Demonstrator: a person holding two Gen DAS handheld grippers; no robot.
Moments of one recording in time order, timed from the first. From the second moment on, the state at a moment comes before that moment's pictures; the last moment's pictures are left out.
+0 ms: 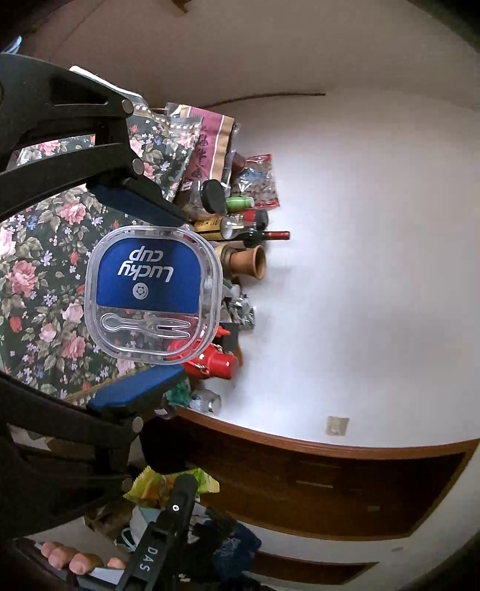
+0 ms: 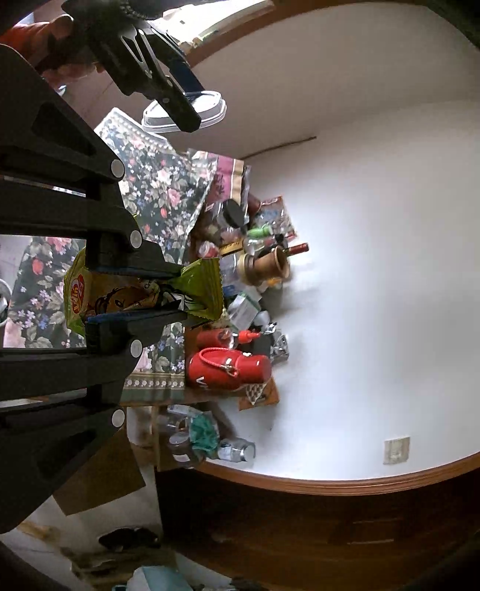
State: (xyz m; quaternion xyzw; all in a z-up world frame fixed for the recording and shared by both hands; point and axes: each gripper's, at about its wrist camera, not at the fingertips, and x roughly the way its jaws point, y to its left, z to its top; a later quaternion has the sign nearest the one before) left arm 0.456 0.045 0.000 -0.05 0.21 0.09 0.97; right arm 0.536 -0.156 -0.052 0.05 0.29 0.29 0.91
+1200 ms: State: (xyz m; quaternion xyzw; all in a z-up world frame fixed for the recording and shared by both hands) left arm 0.238 0.062 -0.054 -0.04 0.30 -0.02 0.95; right arm 0.305 -0.140 -0.093 0.07 0.36 0.20 0.91
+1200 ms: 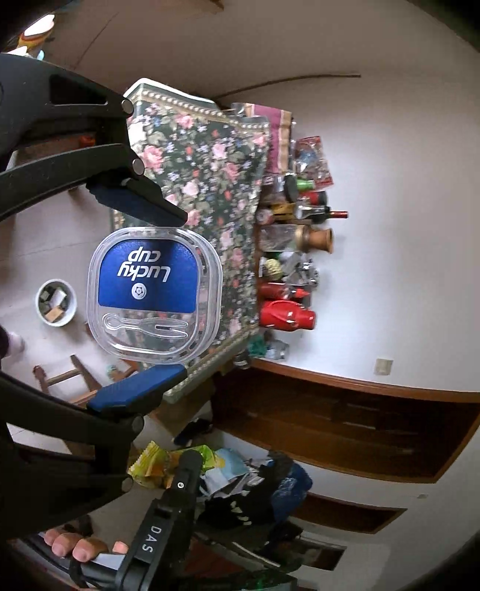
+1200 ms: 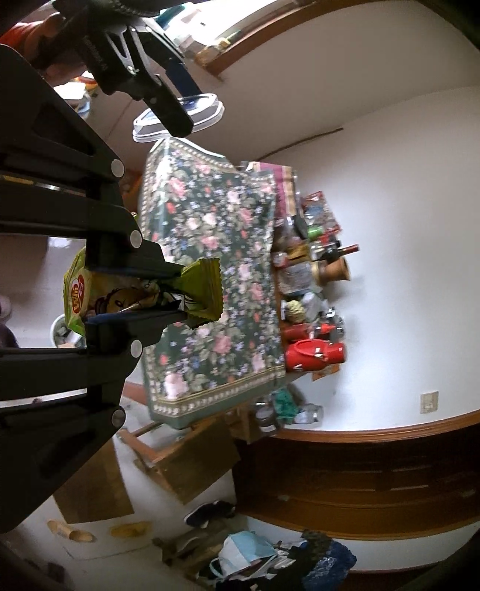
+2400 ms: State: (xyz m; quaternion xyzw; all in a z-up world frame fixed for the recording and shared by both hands) left arm 0.329 0.055 -0.502 -0.13 0.56 0.07 0.81; right arm 0.403 -0.121 -0.515 0.02 0.63 0.21 0.75
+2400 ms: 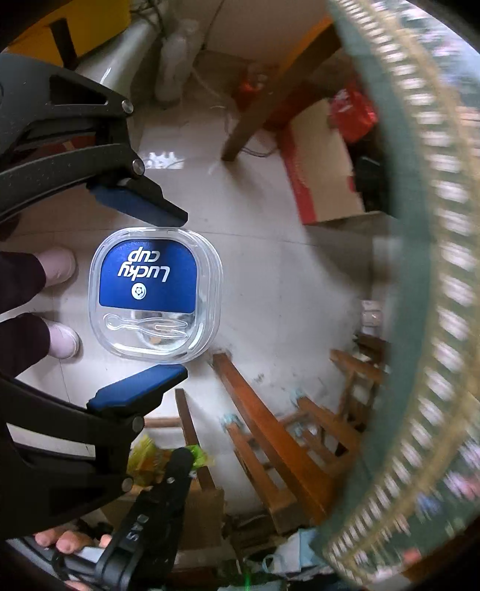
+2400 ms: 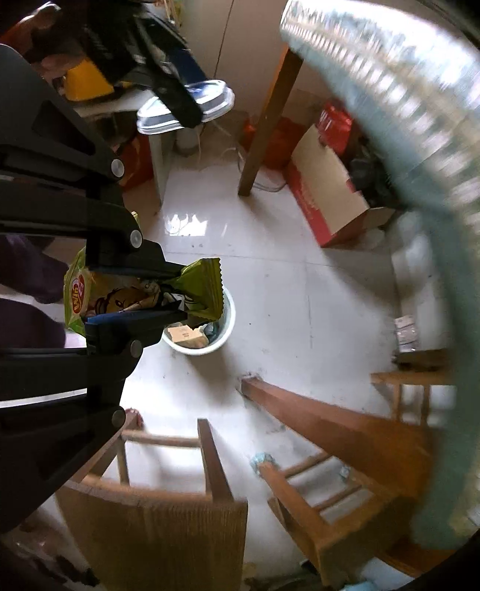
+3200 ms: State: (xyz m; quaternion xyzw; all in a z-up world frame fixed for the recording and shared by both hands) left arm 0.351 0.061 -0.711 -0.13 0.63 0.09 0.76; right arm 0.440 -0.073 -0.718 -0.01 0.67 0.26 0.69
